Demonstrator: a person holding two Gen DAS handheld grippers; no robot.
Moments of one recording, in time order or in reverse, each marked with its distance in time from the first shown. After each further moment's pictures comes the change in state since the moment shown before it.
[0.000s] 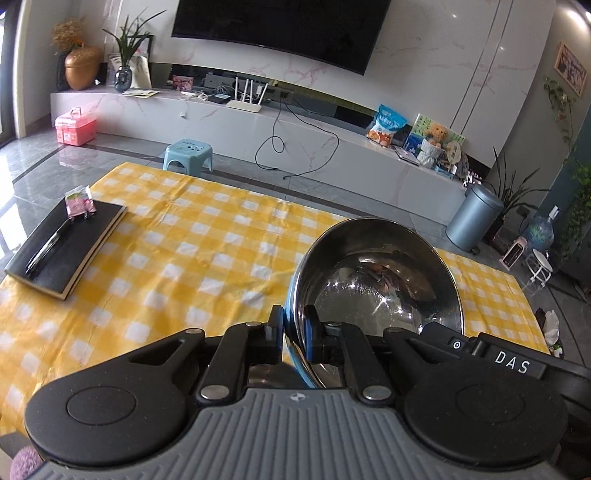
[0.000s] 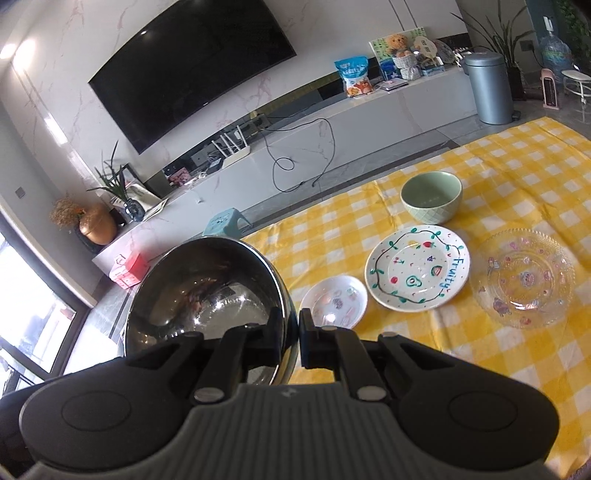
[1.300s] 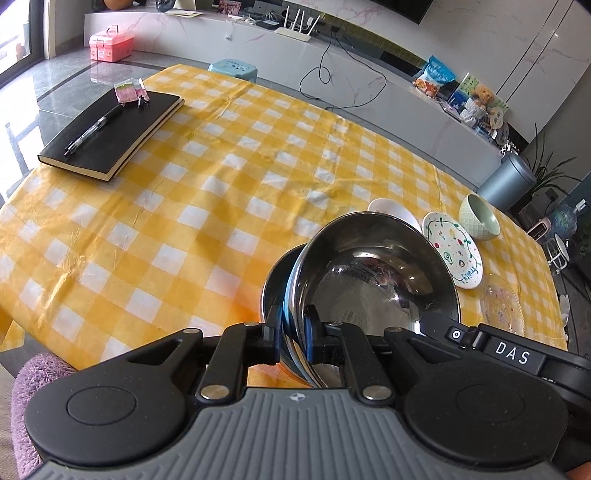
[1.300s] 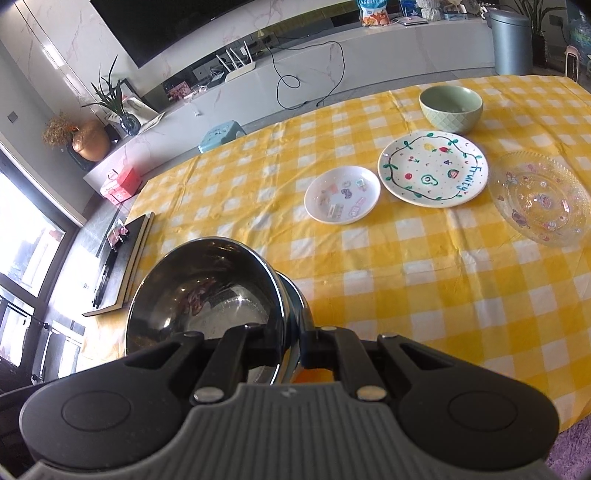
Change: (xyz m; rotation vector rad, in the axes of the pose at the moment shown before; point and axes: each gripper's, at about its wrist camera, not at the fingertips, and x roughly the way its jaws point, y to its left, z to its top) left arm 0.010 0.063 -0.056 -0.122 0.227 0.057; right arm 0.032 0.011 -0.057 -0.079 0.264 -0.040
